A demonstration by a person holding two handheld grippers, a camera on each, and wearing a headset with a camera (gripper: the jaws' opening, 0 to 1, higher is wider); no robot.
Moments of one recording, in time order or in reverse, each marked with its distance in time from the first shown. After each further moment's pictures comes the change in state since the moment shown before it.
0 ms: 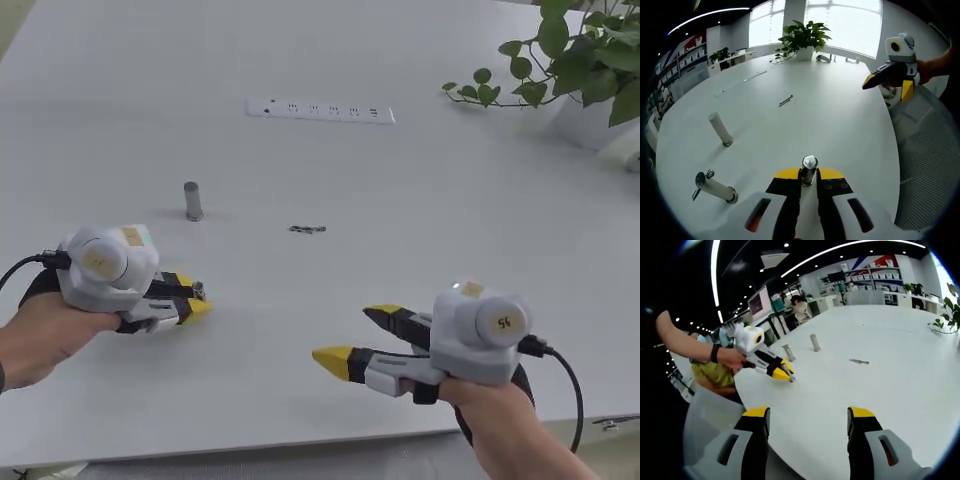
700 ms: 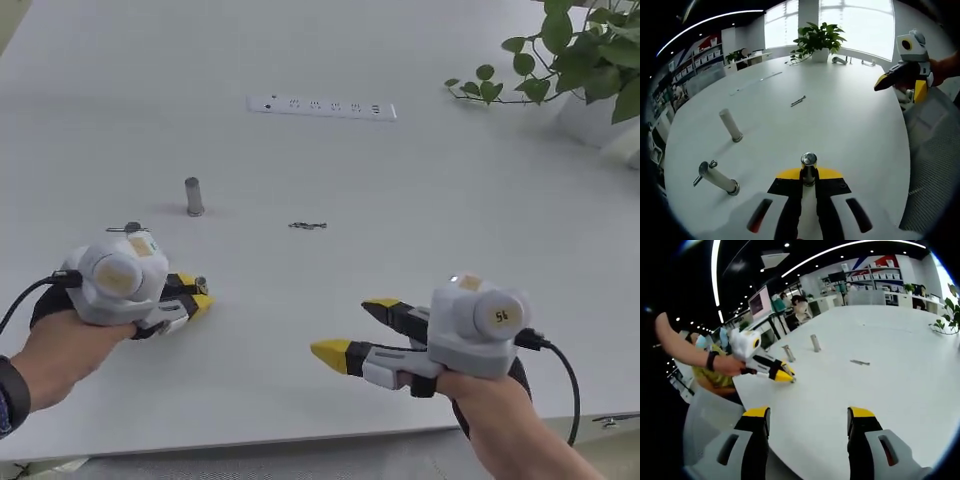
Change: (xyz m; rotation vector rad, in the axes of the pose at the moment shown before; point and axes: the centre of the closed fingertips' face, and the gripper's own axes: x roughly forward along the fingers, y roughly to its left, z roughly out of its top) left arm 0.002 0.000 -0.001 -0.045 -0.025 0.179; right arm 0.002 0.002 0.001 -0.004 0.000 0.005
